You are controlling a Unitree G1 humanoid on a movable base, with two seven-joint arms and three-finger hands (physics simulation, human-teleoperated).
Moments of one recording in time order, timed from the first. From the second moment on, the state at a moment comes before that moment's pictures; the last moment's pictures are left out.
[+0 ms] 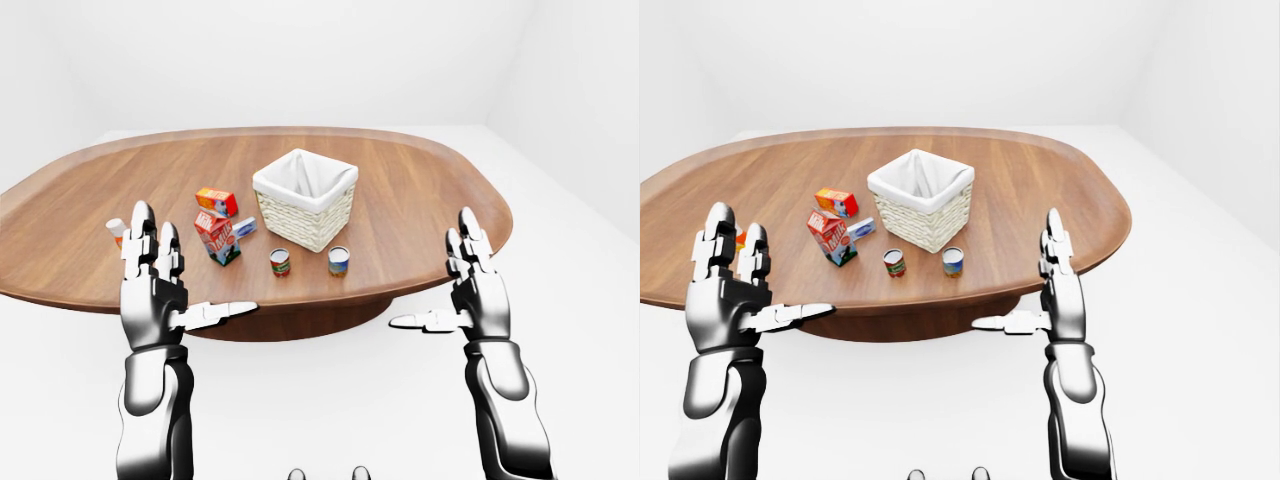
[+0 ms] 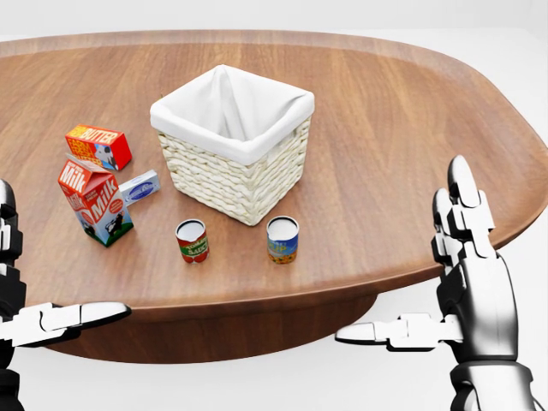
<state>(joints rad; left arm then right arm) 0.05 0.04 0.23 -0.49 -0.15 0.09 0.00 0.08 -0.02 -0.09 -0.44 -0.06 0.09 0.06</state>
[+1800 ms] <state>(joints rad) 0.04 0.05 0.23 -0.47 -0.14 0.09 0.00 0.09 -0.02 -0.07 -0.39 -0.11 0.09 0.06</state>
